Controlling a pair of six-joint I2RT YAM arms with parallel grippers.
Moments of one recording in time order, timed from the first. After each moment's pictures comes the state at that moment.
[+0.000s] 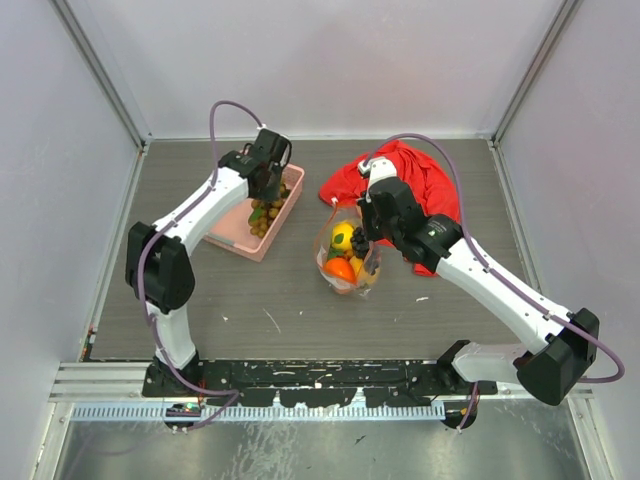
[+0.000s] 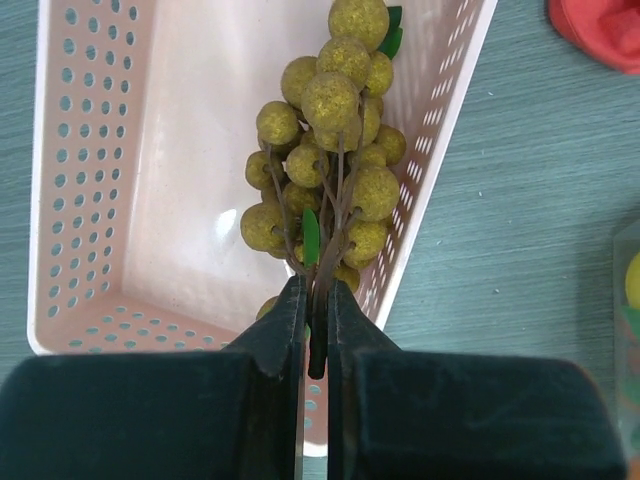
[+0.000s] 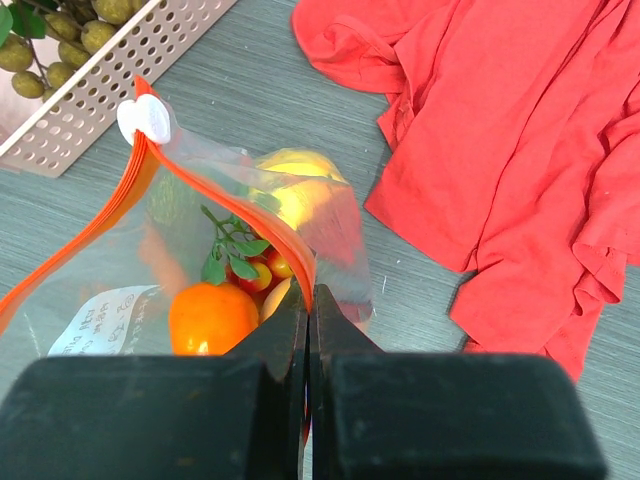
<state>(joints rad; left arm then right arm) -0.50 1.89 1.72 -0.80 -0.31 -0.19 0.68 1.24 1.18 -0.57 0.29 0.22</state>
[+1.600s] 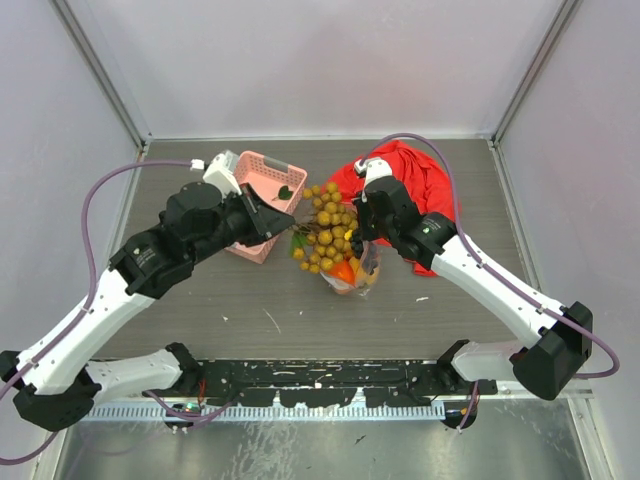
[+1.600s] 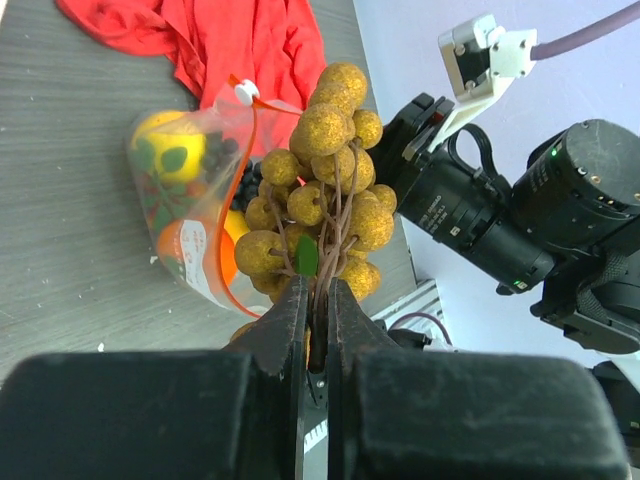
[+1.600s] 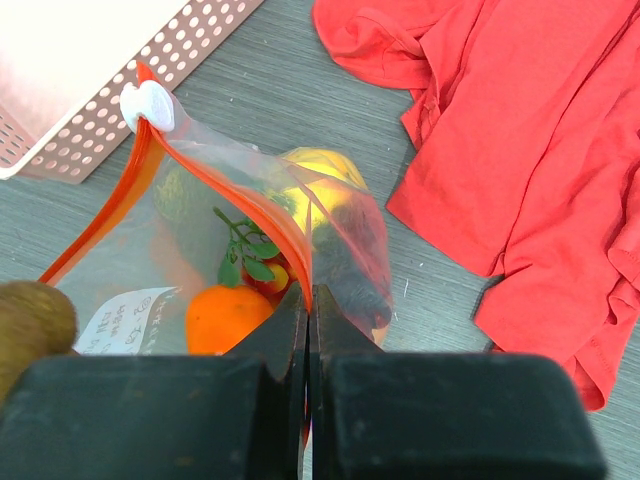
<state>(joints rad) -0.79 1.03 1.34 -0.63 -0.08 -0.88 0.68 1.27 1.18 -0.55 0.25 0.25</state>
